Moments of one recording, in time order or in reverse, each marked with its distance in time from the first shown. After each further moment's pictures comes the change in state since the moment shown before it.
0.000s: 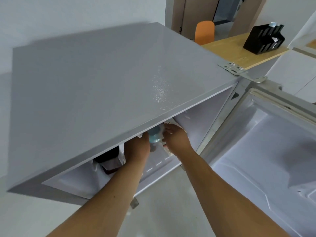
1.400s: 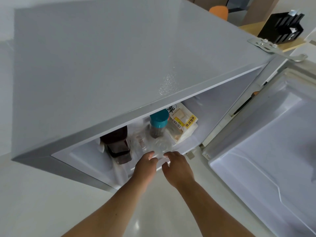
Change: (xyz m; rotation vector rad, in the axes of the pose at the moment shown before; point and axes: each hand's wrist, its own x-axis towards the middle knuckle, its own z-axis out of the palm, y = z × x) left_hand -0.052 -0.114 0.002 -0.015 -0.465 -0.252; right_hand -0.067 0.126 0.063 -0.580 -0.051 -0.117
